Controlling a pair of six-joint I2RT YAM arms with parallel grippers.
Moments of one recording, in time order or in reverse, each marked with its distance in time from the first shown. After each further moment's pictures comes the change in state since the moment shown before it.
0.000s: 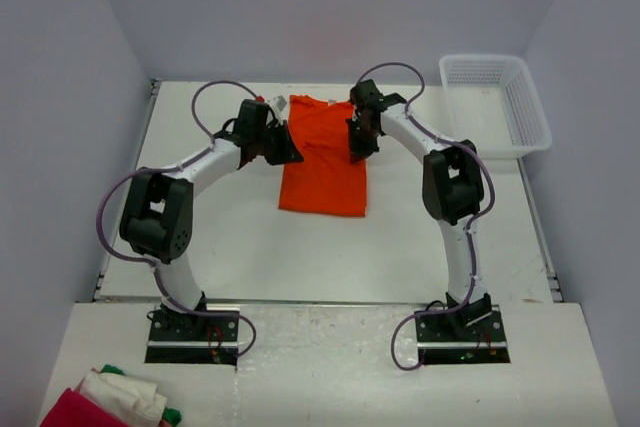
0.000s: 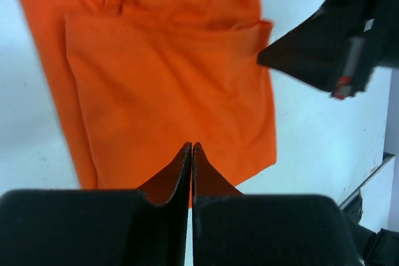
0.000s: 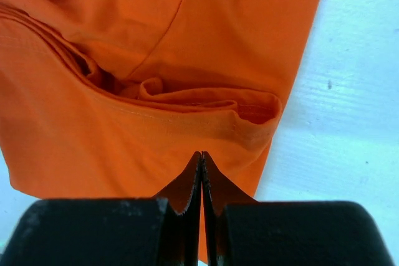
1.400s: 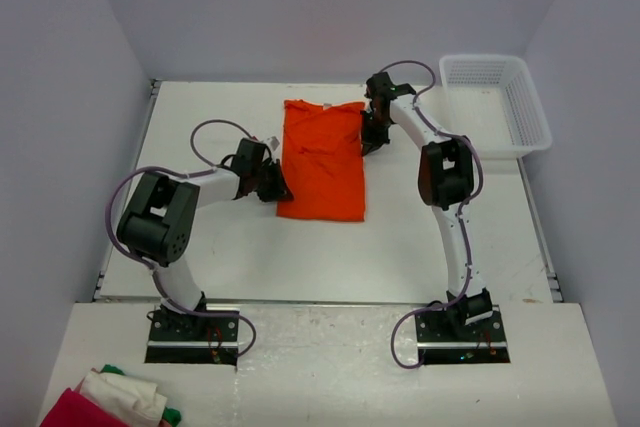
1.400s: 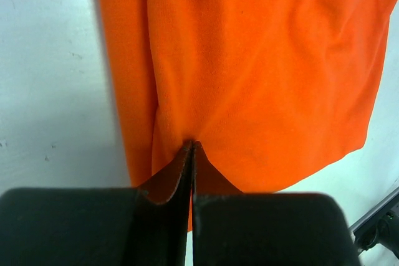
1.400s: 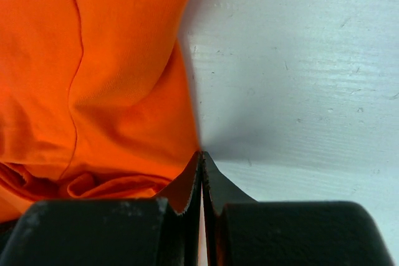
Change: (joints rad) left arm -0.003 -0.006 -0.371 0.151 -0.045 -0.025; right arm -0.116 0.263 0.324 -0.153 -0.048 0.000
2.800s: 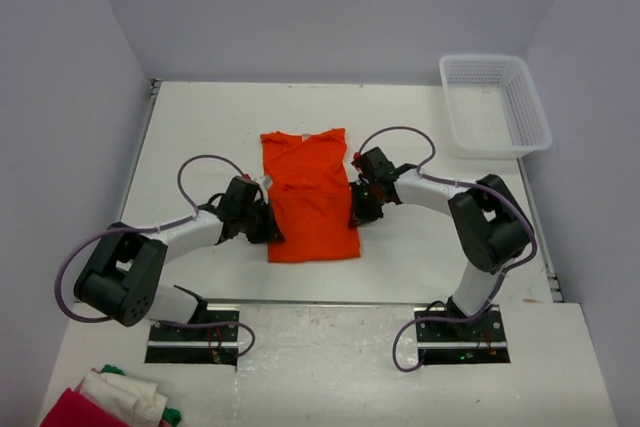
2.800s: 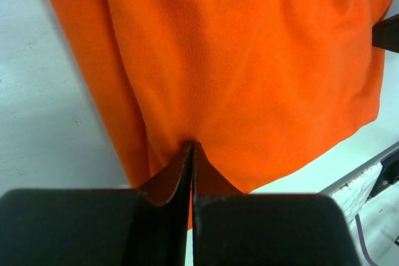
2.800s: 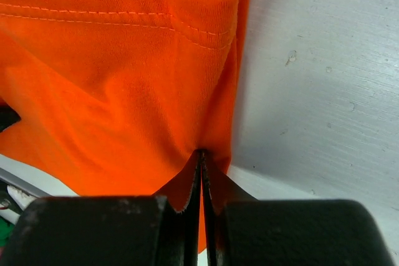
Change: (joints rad) left arm -0.099 -0.398 -0.384 -0.071 -0.024 -0.050; right arm 0.264 -0.724 -1.226 0.575 -0.100 0.160
